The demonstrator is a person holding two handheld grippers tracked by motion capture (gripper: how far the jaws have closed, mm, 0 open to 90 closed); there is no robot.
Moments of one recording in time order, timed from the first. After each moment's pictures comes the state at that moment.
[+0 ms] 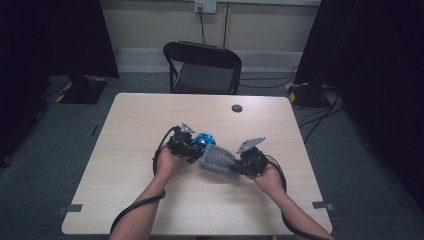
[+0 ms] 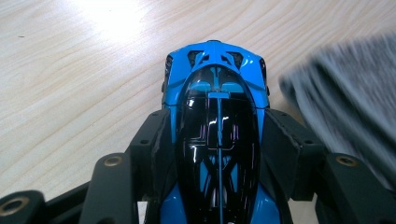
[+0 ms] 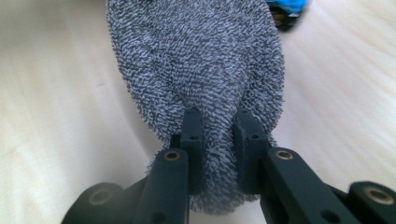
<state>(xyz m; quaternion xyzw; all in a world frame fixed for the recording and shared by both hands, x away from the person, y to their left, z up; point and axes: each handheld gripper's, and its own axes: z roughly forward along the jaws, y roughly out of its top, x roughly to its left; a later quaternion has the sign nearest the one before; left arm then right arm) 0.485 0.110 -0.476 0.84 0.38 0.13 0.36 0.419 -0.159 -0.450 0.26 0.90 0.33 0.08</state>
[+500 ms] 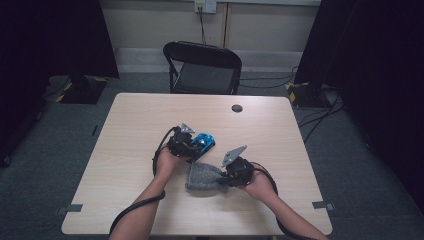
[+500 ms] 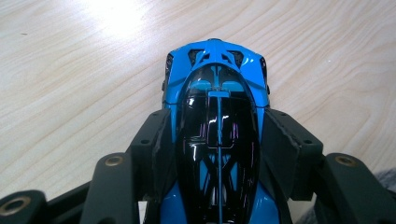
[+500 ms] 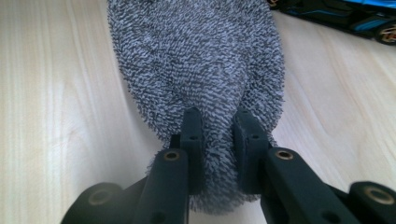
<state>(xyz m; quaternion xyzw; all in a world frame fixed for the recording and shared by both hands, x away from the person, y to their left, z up) 0.482 0.110 -0.476 0.84 0.39 0.13 0.36 0.405 -0.120 -0.462 0.16 0.94 0.31 0.02</state>
